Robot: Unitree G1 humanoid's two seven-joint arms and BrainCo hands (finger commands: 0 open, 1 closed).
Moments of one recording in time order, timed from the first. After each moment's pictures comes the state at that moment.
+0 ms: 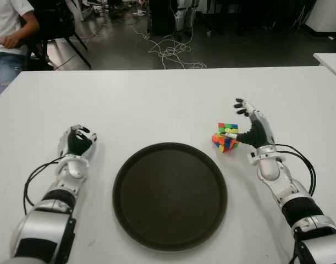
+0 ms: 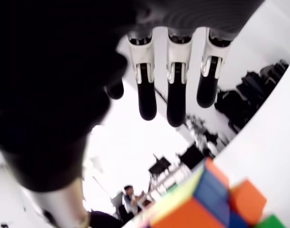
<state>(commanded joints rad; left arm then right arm) -0.60 0.29 -0.10 1.31 0.36 -0.27 0.48 -0.44 -0.30 0.18 0.72 -0.49 -0.42 -0.32</state>
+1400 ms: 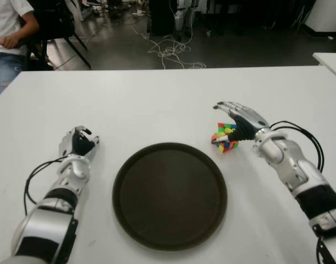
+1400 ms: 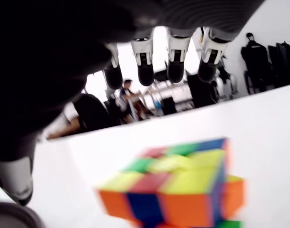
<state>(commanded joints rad) -0.61 0.28 -0.16 1.30 0.39 -0.22 0.51 -0.49 -0.46 0.36 0.42 -0.69 -0.12 0.15</state>
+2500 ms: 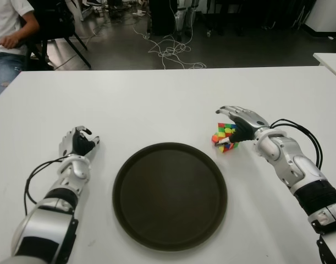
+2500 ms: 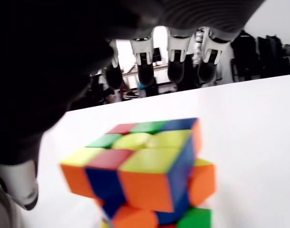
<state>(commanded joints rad) -0.60 0.29 -0.17 1.30 0.39 -0.22 0.50 -0.50 -0.44 0.38 0.45 -0.70 -0.02 0.14</state>
